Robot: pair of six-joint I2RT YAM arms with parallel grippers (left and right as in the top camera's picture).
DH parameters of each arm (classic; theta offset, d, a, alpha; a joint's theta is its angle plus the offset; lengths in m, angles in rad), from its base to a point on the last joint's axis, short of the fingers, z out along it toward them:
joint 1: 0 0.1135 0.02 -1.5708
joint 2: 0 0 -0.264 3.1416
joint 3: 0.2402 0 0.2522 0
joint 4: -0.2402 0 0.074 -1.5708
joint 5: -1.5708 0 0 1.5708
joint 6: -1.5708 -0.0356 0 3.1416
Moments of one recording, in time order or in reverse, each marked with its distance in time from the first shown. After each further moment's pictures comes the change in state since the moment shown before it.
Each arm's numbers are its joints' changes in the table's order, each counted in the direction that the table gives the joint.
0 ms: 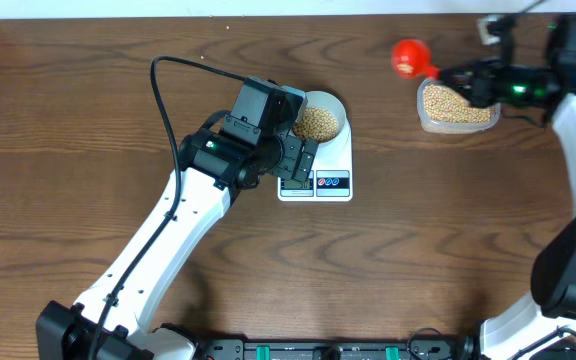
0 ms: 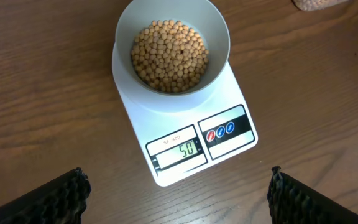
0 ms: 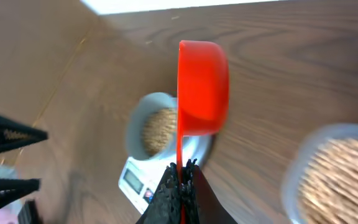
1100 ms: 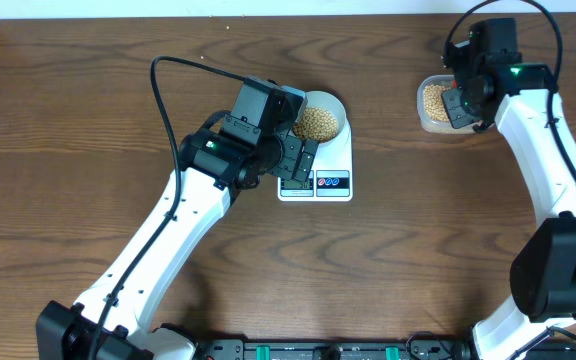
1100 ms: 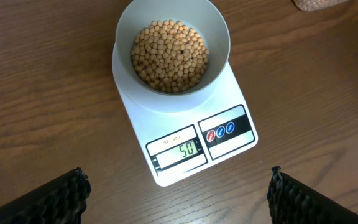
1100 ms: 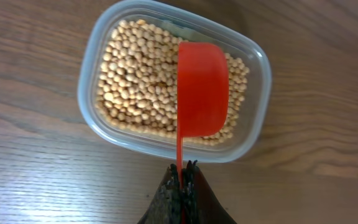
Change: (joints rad) left arm 0.000 0.000 0.000 0.000 0.000 0.000; right arm 0.274 0.000 0.000 -0.132 -1.160 0.085
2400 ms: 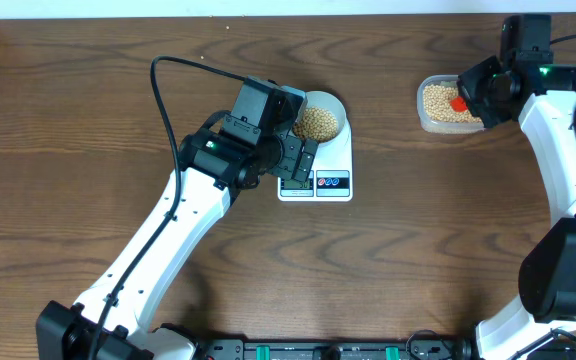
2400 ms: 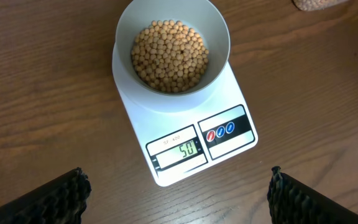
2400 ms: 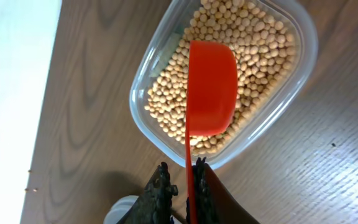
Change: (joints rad) left arm 0.000 0.000 0.000 0.000 0.000 0.000; right arm -0.100 -0.013 -0.002 0.079 0.278 -1.336
